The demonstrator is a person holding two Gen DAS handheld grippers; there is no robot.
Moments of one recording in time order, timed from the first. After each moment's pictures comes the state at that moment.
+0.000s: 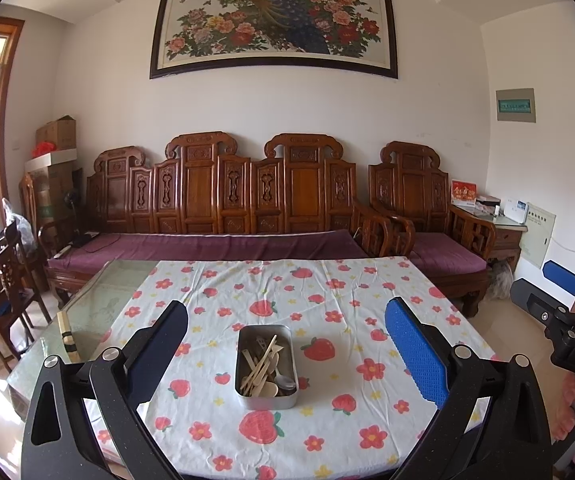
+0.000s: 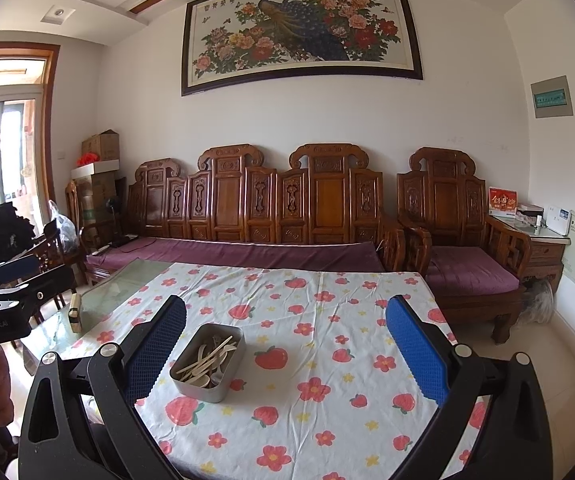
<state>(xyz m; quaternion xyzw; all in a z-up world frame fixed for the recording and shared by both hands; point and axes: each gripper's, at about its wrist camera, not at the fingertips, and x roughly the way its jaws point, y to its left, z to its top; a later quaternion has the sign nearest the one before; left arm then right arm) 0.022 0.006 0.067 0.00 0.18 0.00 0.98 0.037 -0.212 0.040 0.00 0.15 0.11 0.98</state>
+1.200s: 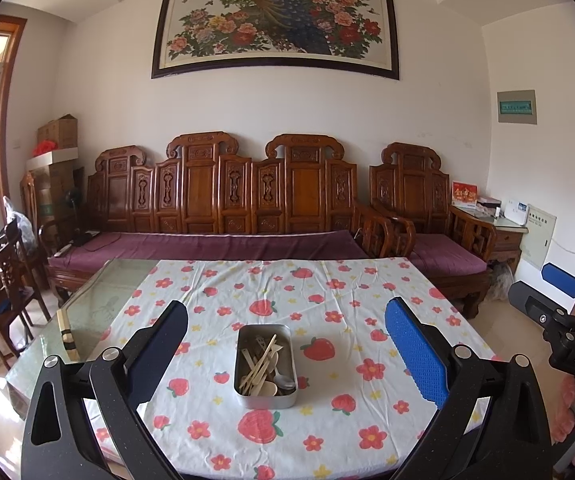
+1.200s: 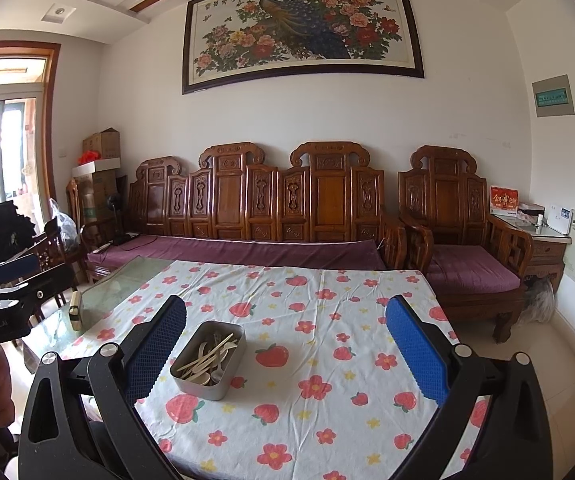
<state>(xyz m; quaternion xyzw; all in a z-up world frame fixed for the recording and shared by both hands) 0.021 0.009 0.061 -0.01 0.18 0.00 0.98 0.036 -0.211 0.038 0.00 0.15 0.12 0.98</state>
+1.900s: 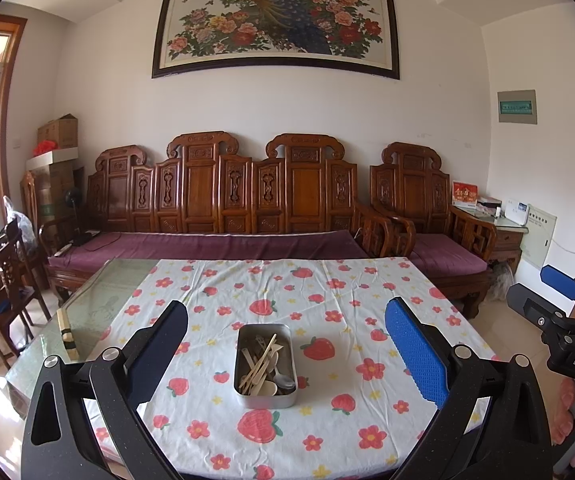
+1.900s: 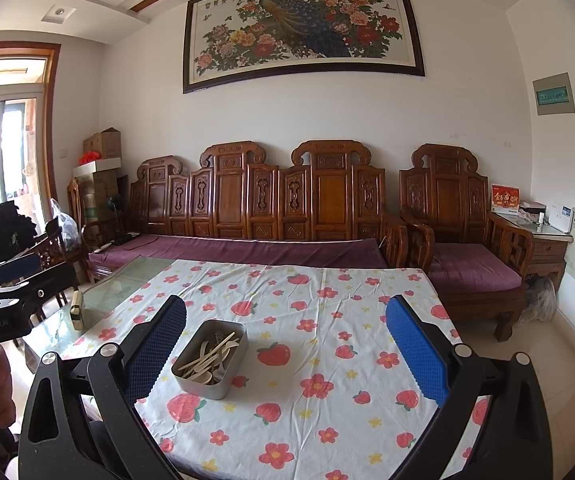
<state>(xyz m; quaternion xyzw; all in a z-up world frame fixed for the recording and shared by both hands) 0.021 0.010 0.061 -0.01 0.18 0.00 0.98 0.036 -0.211 0.033 0.00 0.15 0.12 0.98</state>
